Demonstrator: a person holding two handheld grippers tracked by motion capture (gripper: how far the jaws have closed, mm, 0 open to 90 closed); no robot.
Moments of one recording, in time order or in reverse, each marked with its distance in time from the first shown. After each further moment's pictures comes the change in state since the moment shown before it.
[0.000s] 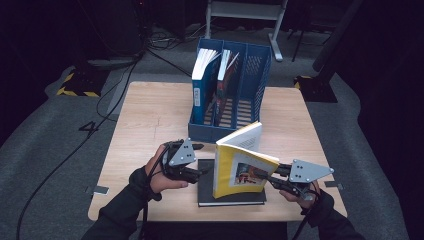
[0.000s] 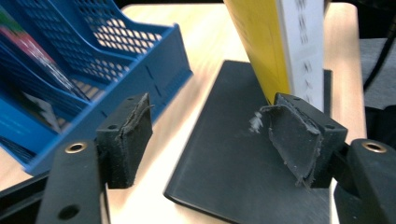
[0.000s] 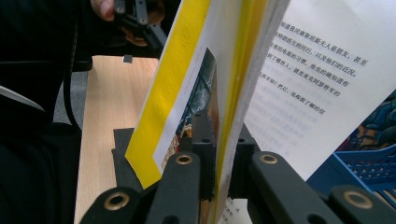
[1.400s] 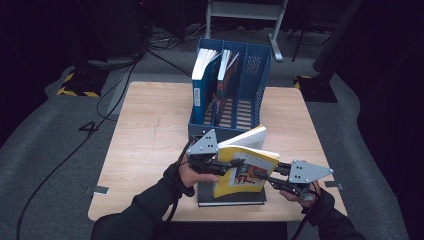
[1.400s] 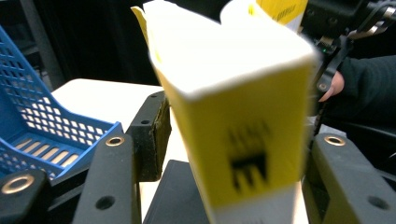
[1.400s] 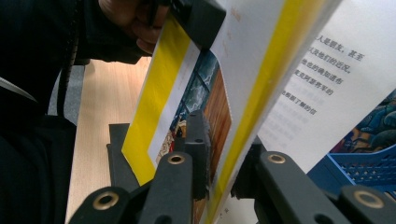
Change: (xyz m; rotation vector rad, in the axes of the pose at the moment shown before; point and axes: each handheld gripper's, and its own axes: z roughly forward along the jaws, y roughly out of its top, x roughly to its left) left arm -0.004 0.056 0.041 -0.299 -0.199 -0.072; right arm -0.001 -0.001 0.000 0.007 -0.008 -0.037
